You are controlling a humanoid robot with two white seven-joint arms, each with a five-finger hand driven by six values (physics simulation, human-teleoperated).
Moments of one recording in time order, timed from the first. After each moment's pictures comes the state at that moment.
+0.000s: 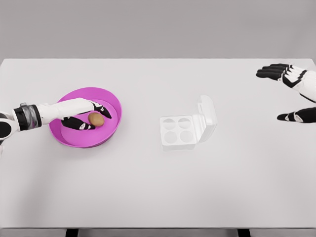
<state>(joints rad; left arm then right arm) -0.54 0.64 -0.54 -1.16 -0.21 -0.61 -0.61 -0.06 -0.83 -0.15 -1.75 -0.04 -0.61 0.61</state>
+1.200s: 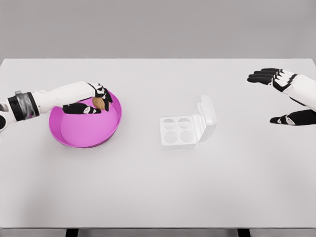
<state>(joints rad) -0.53 0.64 -0.44 -1.32 -0.19 -0.61 -0.61 -0.08 -0.82 -0.11 -1.75 -0.01 -0.61 0.61</state>
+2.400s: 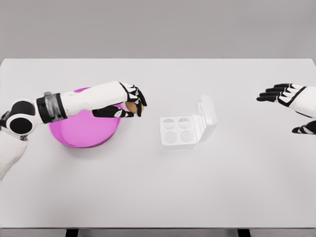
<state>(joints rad) -0.52 0.52 -0.46 -1.50 -0.19 -0.61 -0.61 -0.02 -0.97 -0.11 -1.75 0.20 -0.61 0.61</state>
